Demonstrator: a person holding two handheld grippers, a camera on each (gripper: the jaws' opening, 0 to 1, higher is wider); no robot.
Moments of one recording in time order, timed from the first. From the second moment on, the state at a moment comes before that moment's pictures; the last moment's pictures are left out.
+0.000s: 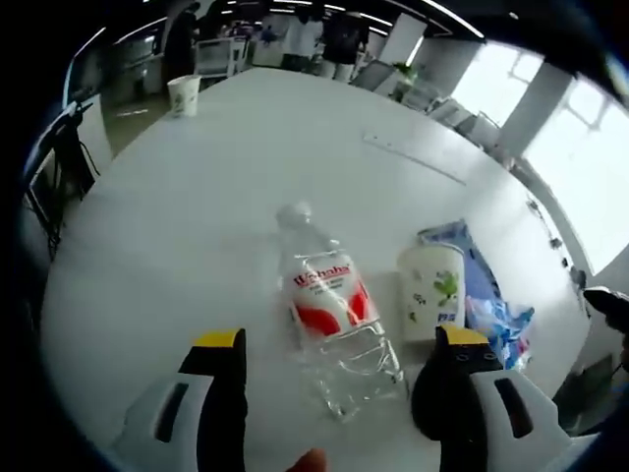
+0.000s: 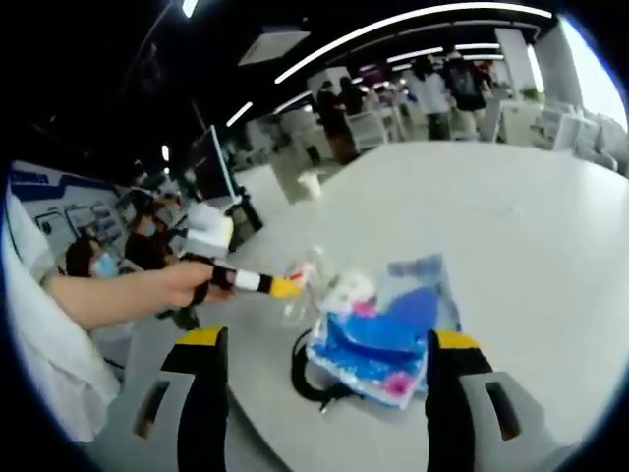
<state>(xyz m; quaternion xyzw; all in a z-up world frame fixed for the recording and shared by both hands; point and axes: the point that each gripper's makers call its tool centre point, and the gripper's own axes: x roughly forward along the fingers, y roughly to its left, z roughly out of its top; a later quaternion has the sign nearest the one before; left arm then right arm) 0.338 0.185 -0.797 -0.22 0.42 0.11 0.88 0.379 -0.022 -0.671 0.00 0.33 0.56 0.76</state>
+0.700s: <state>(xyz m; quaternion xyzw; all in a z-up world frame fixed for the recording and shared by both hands) 0.348 0.186 -0.809 -0.24 0.41 0.12 0.87 0.402 0.020 -0.647 0.06 0.32 0.57 0.75</state>
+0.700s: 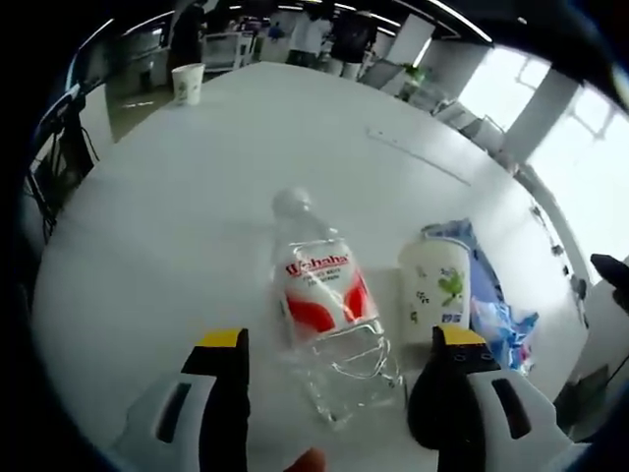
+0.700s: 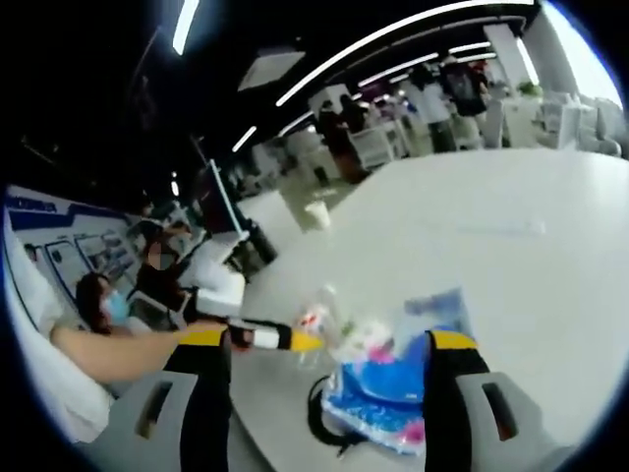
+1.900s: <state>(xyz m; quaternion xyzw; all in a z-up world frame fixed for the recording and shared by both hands) 0.350 0.187 -0.818 -0.27 0.39 0.13 0.87 0.419 0.121 -0.644 0.10 0.33 0.58 0.74</state>
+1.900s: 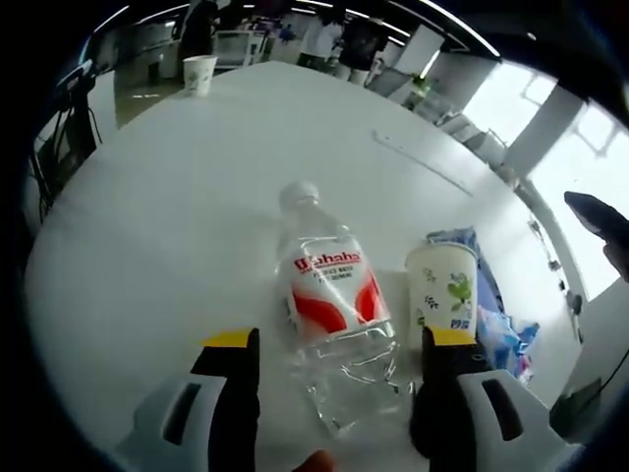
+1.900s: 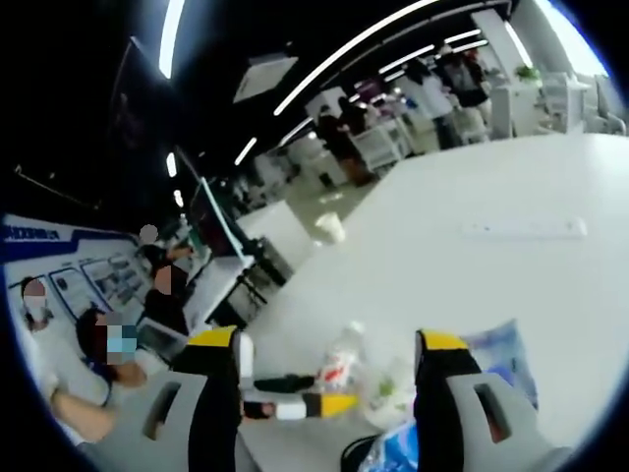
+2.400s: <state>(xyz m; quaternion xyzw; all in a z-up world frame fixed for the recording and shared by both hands) 0.349 0.187 -0.817 -0.26 0.38 0.14 0.88 0.420 0.140 -0.664 0.08 0.35 0.57 0.74</state>
